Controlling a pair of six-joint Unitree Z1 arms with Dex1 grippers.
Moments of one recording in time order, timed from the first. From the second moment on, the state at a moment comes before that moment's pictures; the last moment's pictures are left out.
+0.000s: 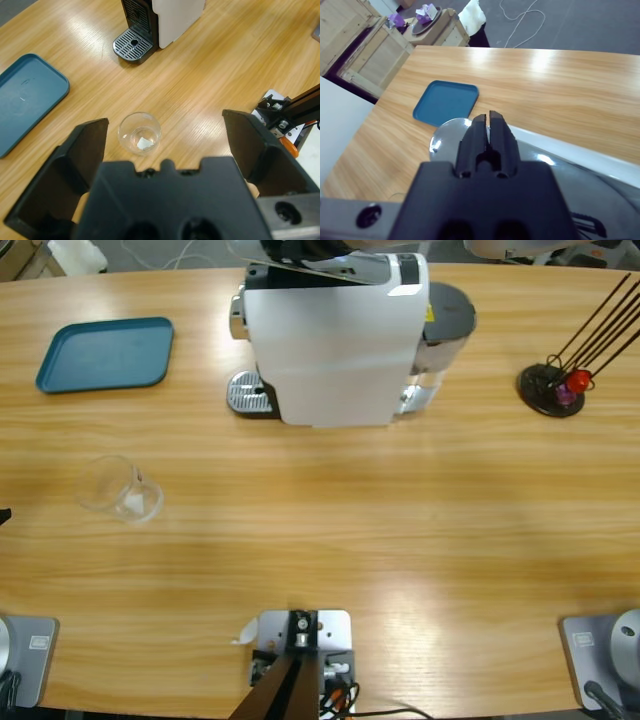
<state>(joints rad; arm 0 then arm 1) -0.68 0.78 -0.76 0.61 -0.13 0.07 0.87 1.84 -1.34 -0.03 -0.11 0.50</state>
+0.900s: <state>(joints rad) -0.68 0.78 -0.76 0.61 -0.13 0.07 0.86 1.86 -1.26 -0.14 -0.07 0.53</state>
